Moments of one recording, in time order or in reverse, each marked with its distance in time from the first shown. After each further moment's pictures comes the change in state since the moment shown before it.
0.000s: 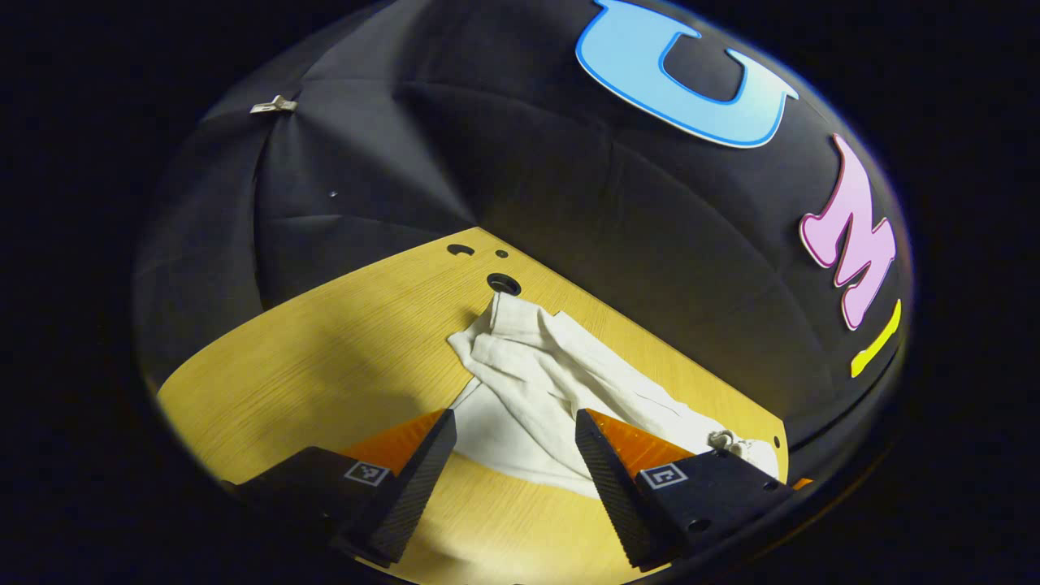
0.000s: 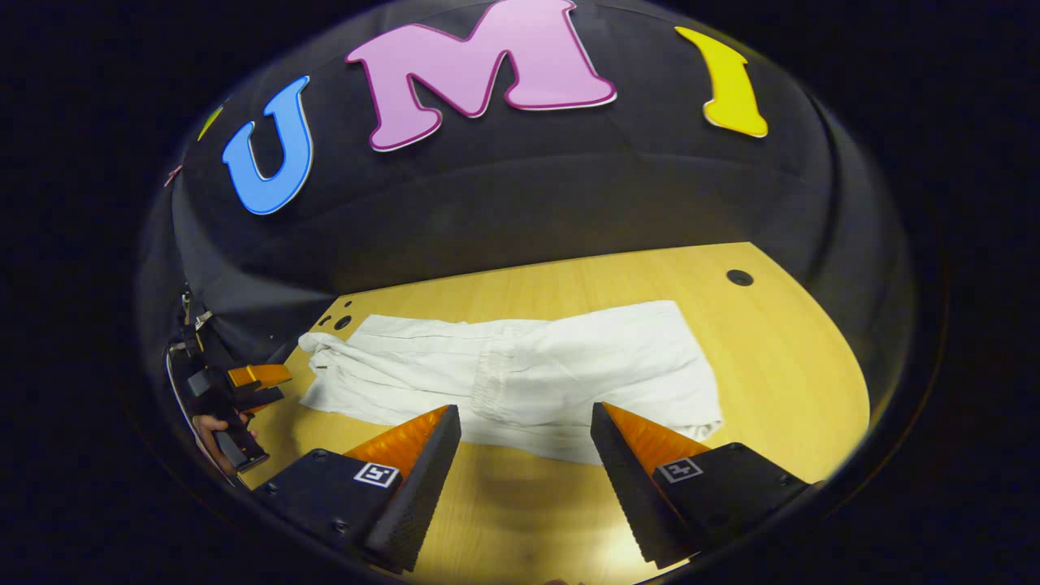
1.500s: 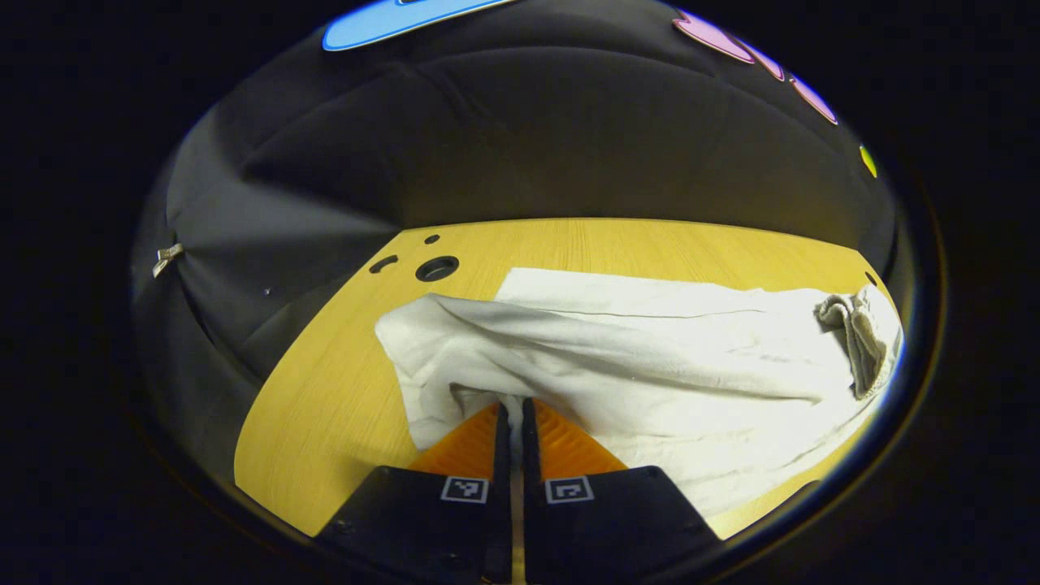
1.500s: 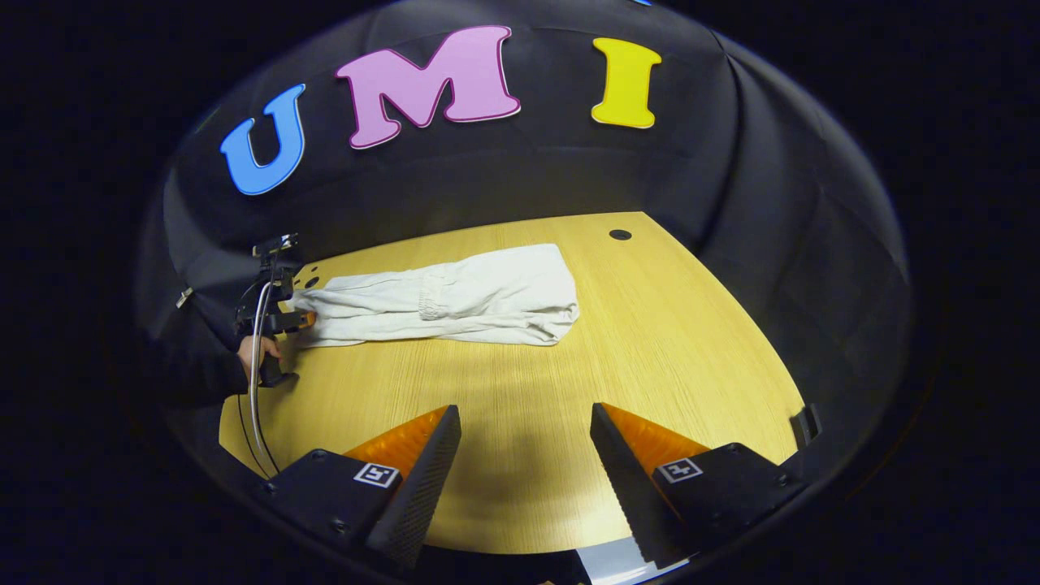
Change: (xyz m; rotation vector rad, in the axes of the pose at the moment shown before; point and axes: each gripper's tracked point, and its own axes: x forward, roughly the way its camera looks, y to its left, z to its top) left arm 0.085 -0.019 -0.047 0.553 0.126 0.131; right arm -0.170 -0.047 -0.084 0.019 0.091 -0.179
